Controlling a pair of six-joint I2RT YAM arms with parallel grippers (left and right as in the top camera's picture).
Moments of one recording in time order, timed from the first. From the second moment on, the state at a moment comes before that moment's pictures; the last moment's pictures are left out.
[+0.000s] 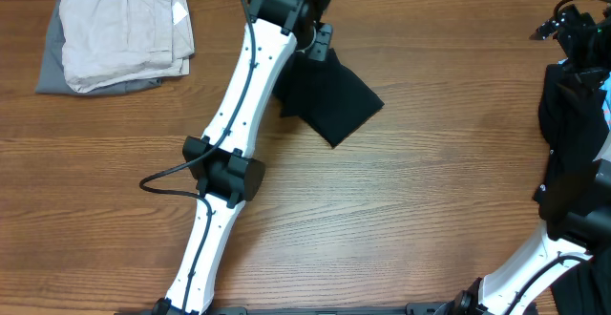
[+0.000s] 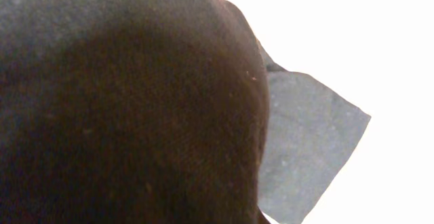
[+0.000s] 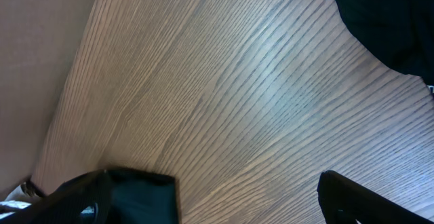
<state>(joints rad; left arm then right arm) -0.44 2.59 2.92 -1.52 0.00 -0.16 -0.43 2.07 2.22 -1.40 -0.30 0.51</state>
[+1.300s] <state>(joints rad) -0.66 2.59 2.56 -1.48 0.42 -0.12 -0.43 2.07 2.22 -1.40 -0.30 0.51</state>
